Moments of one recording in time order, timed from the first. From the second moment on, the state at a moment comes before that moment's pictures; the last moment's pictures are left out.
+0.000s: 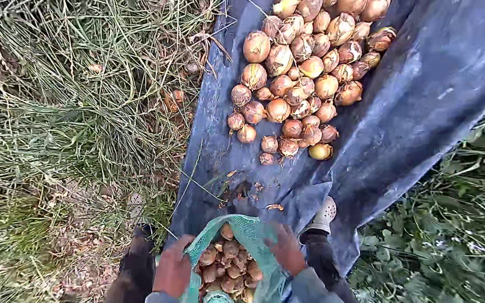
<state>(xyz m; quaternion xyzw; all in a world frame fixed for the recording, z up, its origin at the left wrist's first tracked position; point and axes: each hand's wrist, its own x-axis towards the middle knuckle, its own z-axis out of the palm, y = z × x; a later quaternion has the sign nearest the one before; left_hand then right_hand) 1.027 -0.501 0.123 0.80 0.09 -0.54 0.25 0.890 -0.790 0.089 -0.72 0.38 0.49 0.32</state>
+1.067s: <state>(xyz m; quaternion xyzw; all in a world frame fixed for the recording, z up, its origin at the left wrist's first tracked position) 1.023 -0.503 0.112 0.81 0.07 -0.53 0.24 0.804 -0.760 0.086 -0.57 0.46 0.54 0.42</state>
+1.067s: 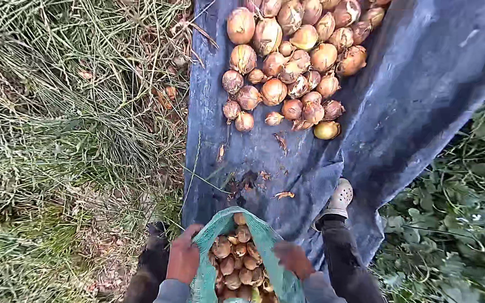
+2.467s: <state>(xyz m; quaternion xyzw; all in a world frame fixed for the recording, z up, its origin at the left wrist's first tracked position) 1.037 -0.498 0.119 0.79 0.11 -0.54 0.27 1.180 -0.807 -0.074 -0.90 0.25 0.31 0.18</state>
